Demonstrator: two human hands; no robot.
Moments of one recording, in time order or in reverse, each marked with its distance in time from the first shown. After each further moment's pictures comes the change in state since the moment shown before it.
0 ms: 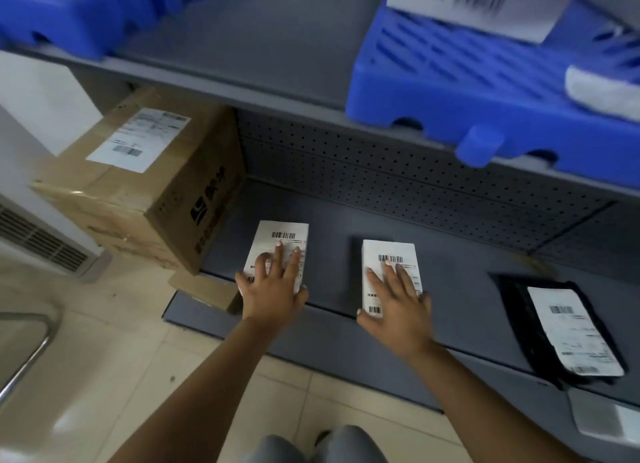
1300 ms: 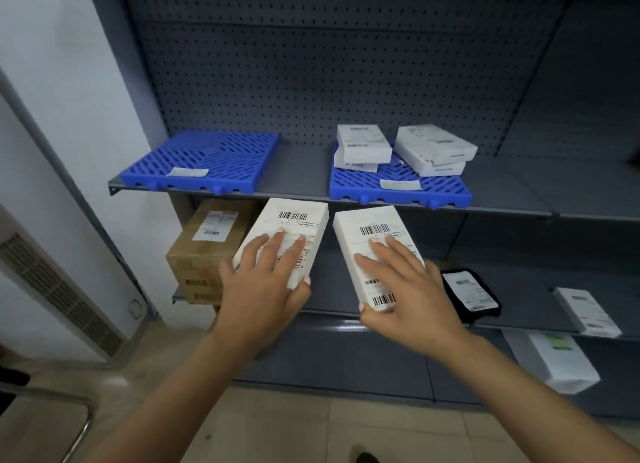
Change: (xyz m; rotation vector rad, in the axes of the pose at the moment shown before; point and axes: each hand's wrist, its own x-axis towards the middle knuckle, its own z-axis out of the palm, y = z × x) left_hand -0.296 -0.069 -0.303 -0.044 0.556 0.318; right_hand -0.316 -0.145 -0.265 0.153 0.546 -0.218
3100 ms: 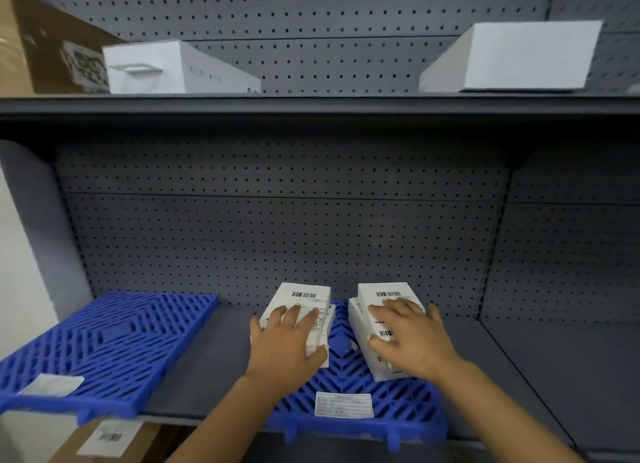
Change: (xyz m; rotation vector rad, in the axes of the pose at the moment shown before) left_hand 0.330 0.105 0.053 0.005 -0.194 0.010; right_hand 0.268 0.236 -0.073 -0.230 -0.207 0.168
